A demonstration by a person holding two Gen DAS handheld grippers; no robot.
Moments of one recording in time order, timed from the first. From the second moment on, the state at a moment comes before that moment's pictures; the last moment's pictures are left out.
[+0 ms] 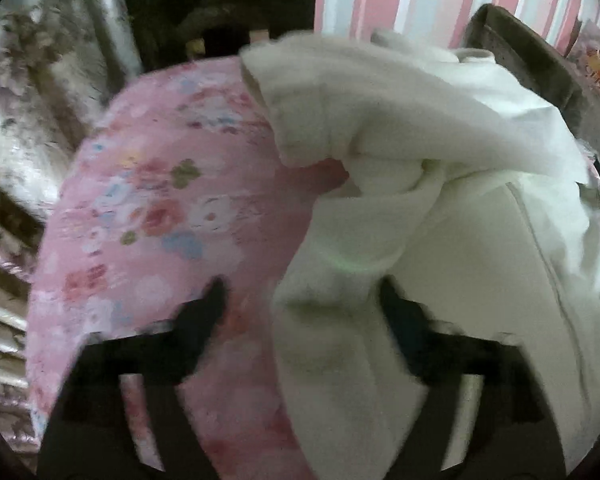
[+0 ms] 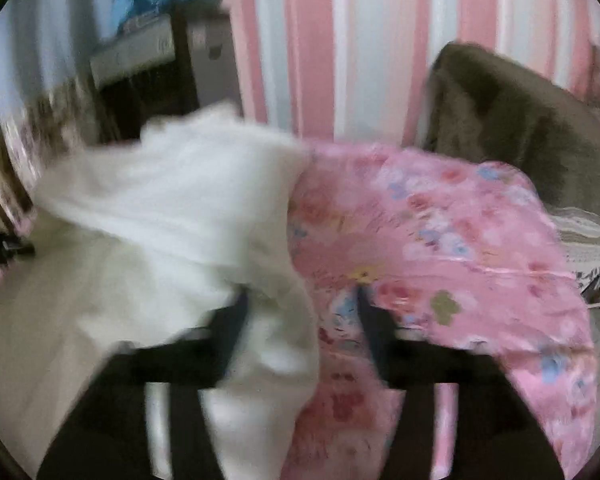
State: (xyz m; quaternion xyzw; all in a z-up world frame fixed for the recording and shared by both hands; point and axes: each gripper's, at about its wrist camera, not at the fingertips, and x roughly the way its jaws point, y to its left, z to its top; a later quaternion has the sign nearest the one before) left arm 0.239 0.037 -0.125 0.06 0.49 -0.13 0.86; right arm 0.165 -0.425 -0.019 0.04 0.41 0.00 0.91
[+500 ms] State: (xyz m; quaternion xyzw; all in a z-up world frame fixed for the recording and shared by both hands) left arm 0.102 0.032 -0.074 0.05 0.39 -0.09 0.91; right arm 0.045 -0.358 0.025 0.00 0.33 -0.08 0.94
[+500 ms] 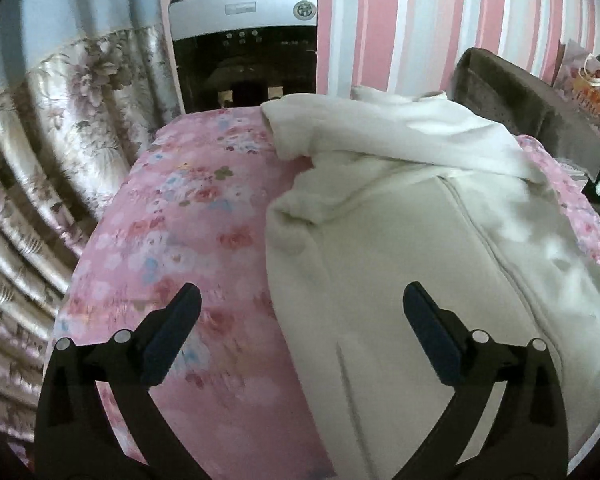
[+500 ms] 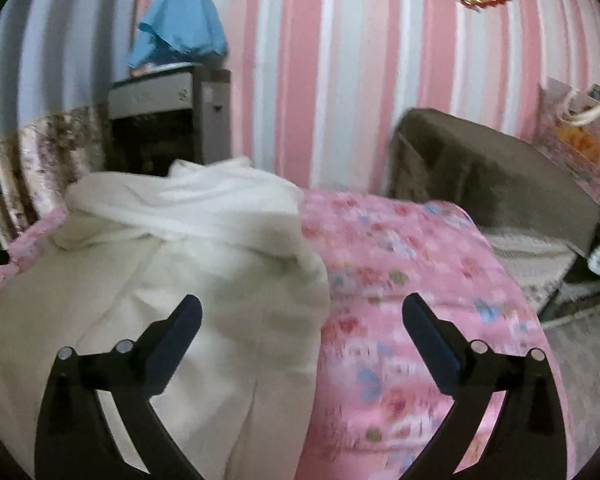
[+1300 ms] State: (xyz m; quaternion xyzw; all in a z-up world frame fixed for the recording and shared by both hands) left arm -0.027 0.020 -0.120 0.04 0.38 -0.12 0.92; right arm -0.102 -0.326 -0.008 0.04 0.35 -0.07 0.93
